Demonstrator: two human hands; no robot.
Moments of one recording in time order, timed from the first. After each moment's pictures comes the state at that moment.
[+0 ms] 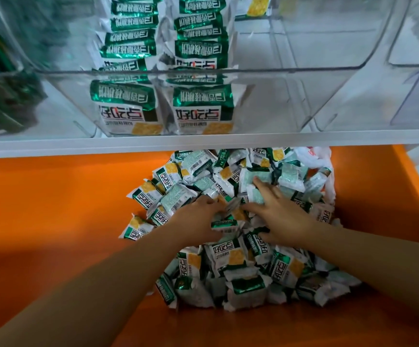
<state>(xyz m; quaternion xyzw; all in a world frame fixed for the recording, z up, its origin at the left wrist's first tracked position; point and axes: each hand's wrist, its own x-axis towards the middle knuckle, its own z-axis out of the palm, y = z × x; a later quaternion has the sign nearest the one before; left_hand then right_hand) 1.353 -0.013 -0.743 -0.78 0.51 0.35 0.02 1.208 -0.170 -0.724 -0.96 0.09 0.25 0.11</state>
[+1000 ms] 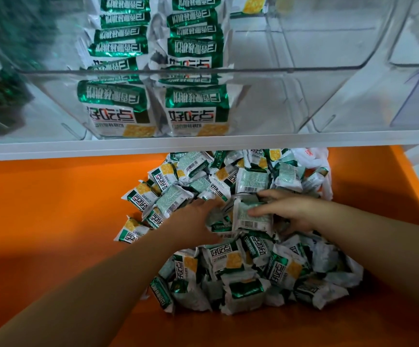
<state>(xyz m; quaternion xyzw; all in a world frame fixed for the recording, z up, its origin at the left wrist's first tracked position) 1.352 -0.005 -0.748 -0.79 0.48 0.37 -0.08 1.223 -0.192 -0.731 -0.60 0.49 0.28 0.57</state>
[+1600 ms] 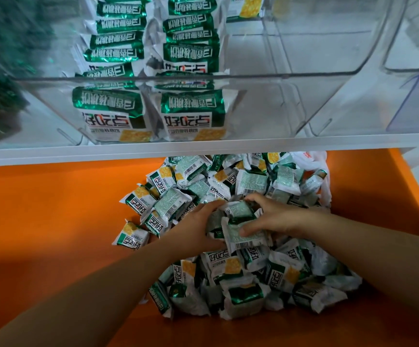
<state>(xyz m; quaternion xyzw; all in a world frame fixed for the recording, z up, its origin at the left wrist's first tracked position) 1.343 0.000 -0.753 -0.76 0.43 0.43 -0.23 1.224 -0.180 -0.731 -0.71 0.35 0.31 0.52</state>
